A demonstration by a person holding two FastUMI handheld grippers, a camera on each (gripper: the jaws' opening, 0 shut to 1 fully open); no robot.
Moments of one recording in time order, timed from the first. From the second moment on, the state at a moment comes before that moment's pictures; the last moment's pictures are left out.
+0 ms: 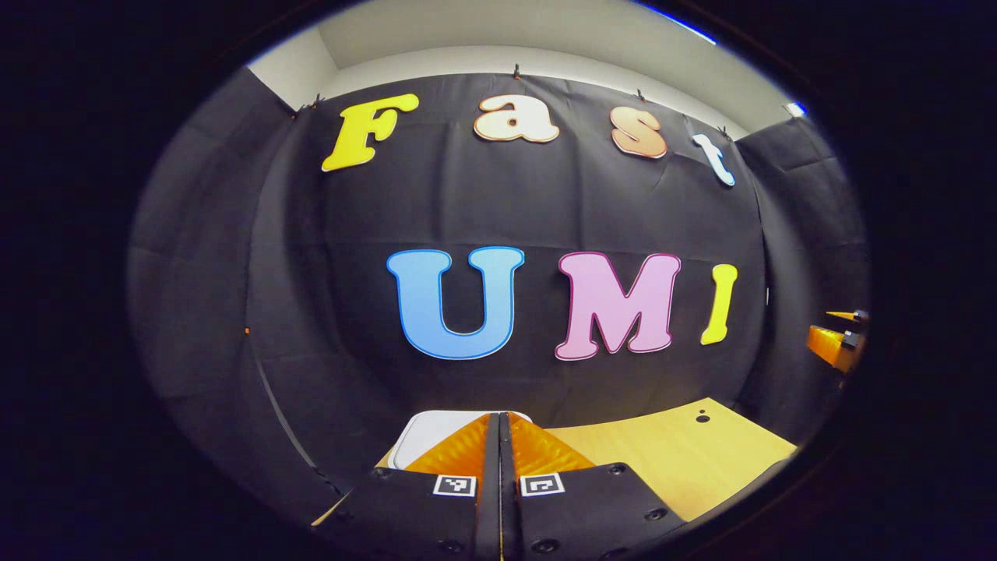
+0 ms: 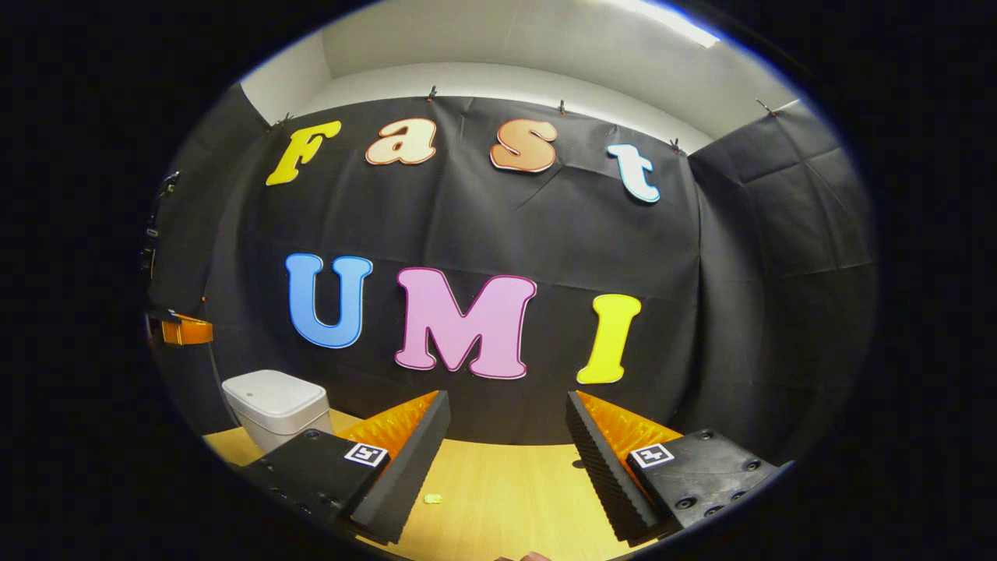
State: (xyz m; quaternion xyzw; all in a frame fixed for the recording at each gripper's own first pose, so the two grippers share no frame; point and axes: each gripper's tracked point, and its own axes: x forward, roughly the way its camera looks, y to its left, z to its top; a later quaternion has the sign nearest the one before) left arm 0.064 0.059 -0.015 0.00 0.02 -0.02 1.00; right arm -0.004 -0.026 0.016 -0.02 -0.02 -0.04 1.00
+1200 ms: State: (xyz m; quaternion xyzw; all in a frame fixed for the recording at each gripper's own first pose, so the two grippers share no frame) left arm 0.169 0.087 -0.186 -0.02 0.29 -0.05 0.95; right arm -0.055 -0.037 0.003 -0.06 0.03 -0.11 0.99
